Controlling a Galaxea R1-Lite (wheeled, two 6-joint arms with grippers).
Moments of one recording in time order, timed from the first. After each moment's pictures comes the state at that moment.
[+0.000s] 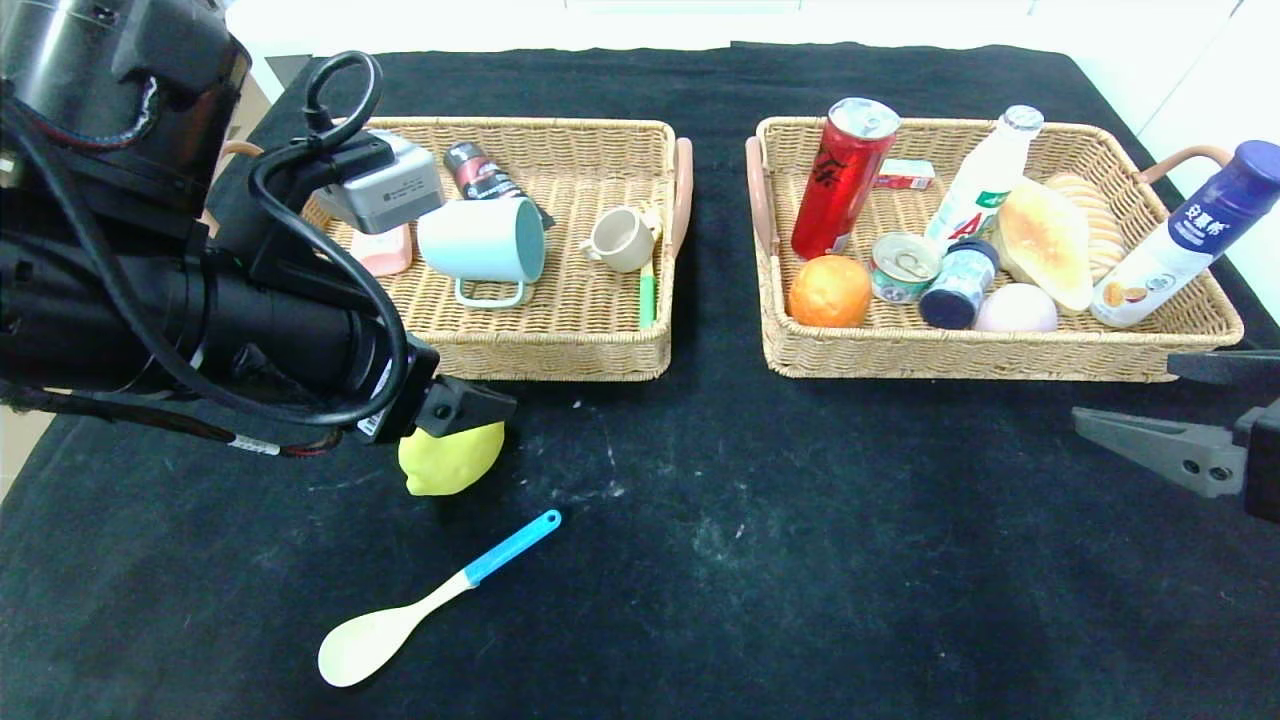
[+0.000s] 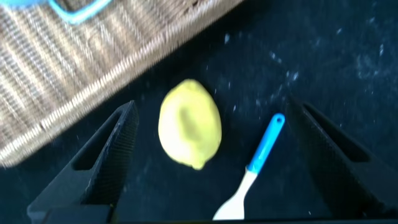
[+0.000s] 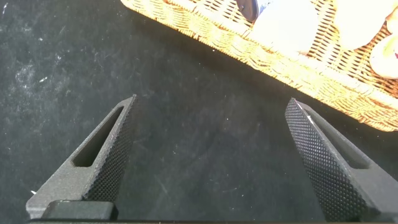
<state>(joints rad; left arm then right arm) -0.48 1.51 -1.46 0.54 0.11 0.22 0.15 1.19 -0.87 -0.02 0.22 -0.21</state>
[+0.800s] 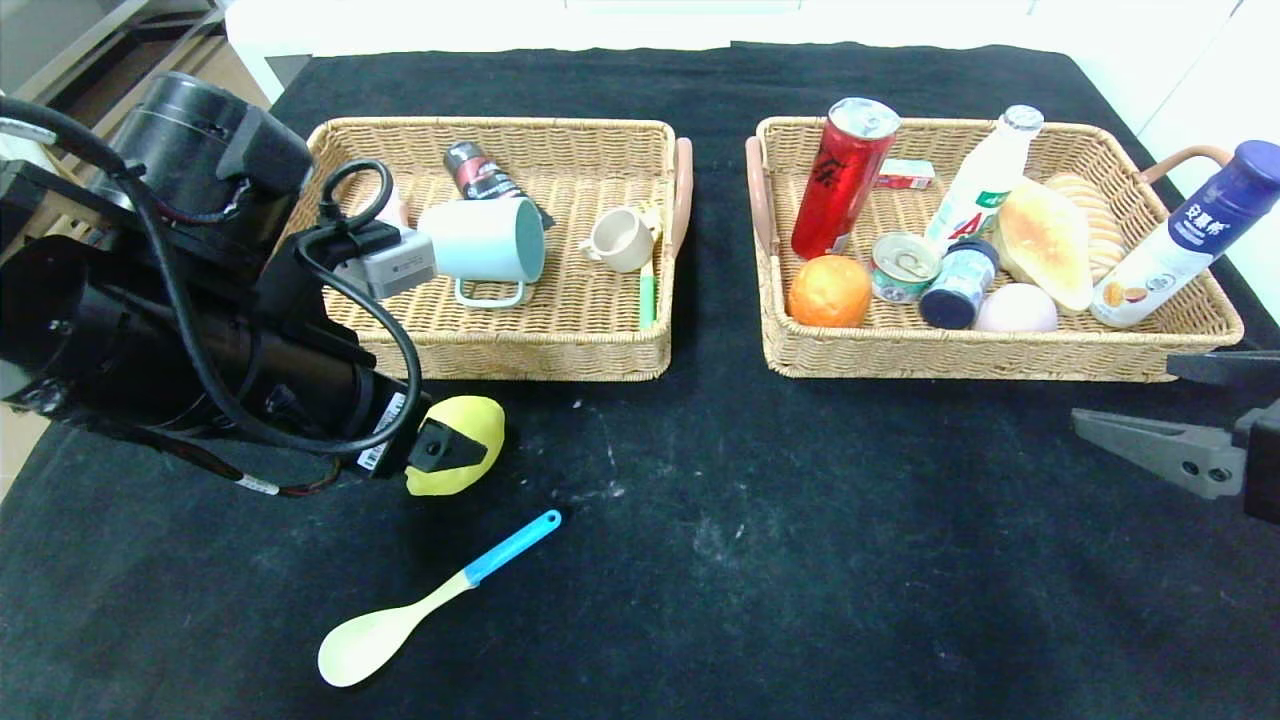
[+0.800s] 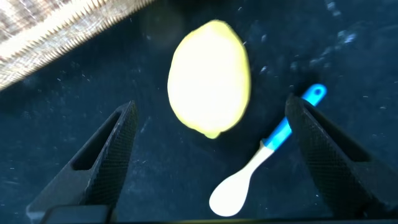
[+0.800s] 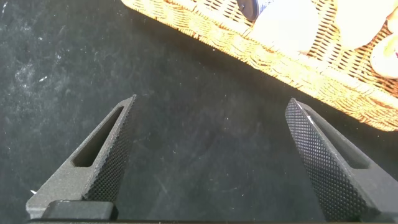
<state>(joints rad) -0.40 1.57 -1.44 0.64 0.15 0.12 0.16 1.19 -0.87 -0.02 0.22 -0.21</state>
